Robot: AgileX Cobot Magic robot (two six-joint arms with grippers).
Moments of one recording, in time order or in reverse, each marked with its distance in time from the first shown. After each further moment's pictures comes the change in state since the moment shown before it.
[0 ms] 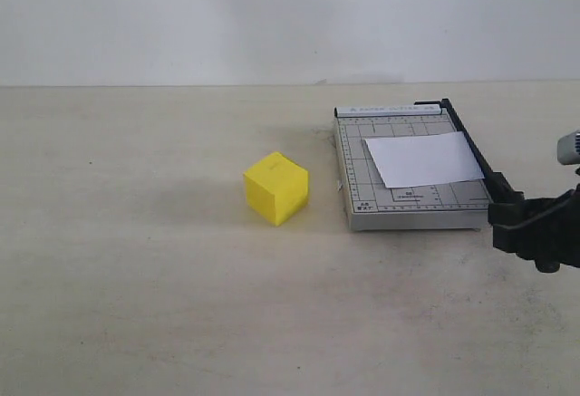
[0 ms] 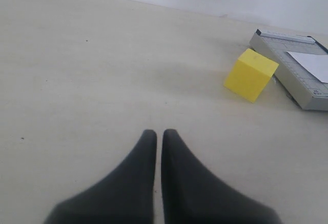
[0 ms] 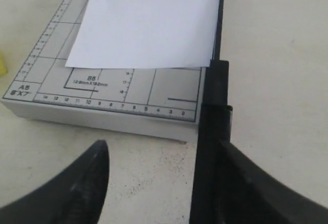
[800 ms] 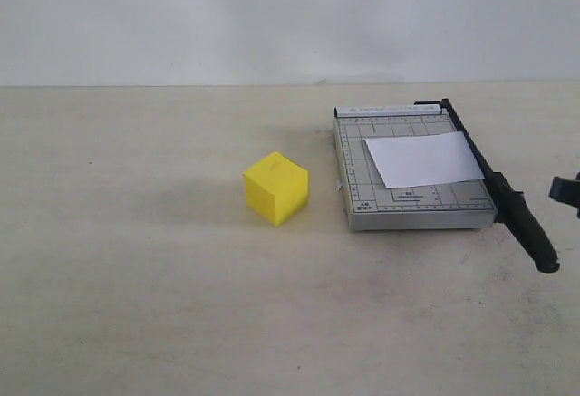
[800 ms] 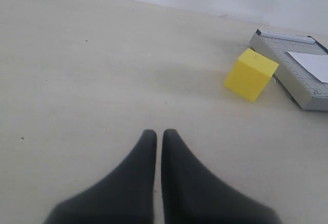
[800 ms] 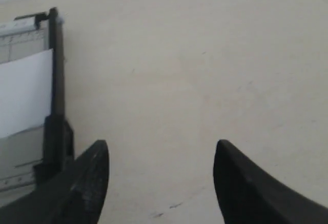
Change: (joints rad) left arm 0.000 0.000 0.000 0.000 0.000 0.000; right arm -0.003 -0.037 -0.032 0.768 0.081 -0.461
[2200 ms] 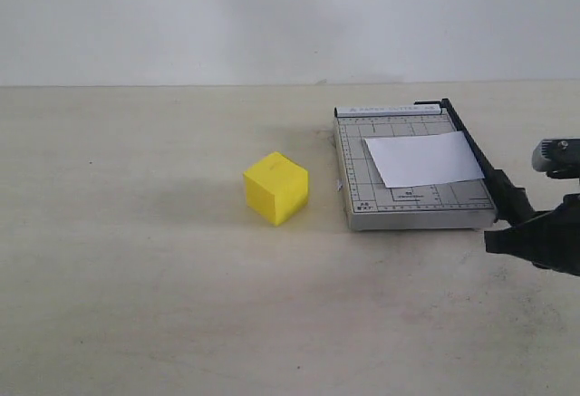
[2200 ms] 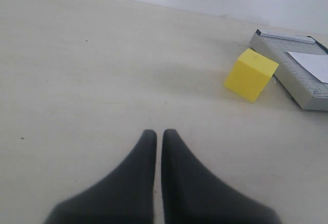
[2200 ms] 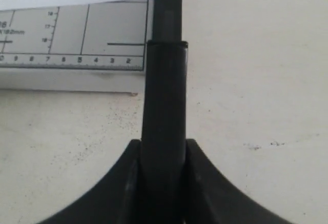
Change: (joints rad) left arm 0.000 0.000 0.000 0.000 0.000 0.000; right arm 0.107 0.092 -0.076 -0.384 0.266 0.236
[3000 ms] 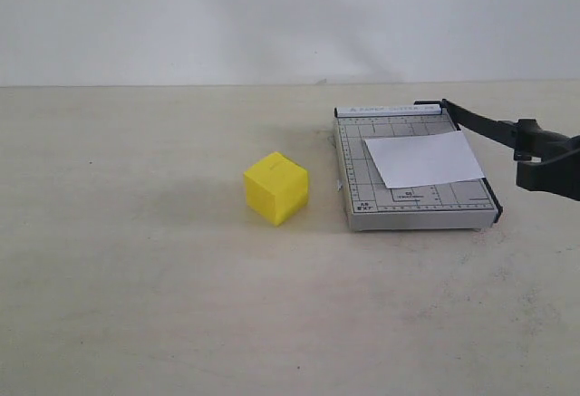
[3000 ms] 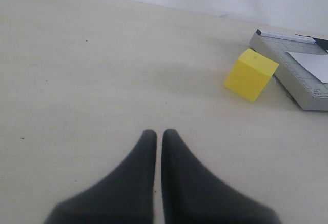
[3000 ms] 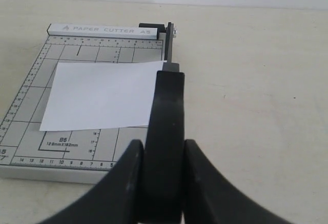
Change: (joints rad) left arm 0.000 0.000 0.000 0.000 0.000 0.000; right arm 0.002 -0.341 0.000 0.010 0.019 -0.034
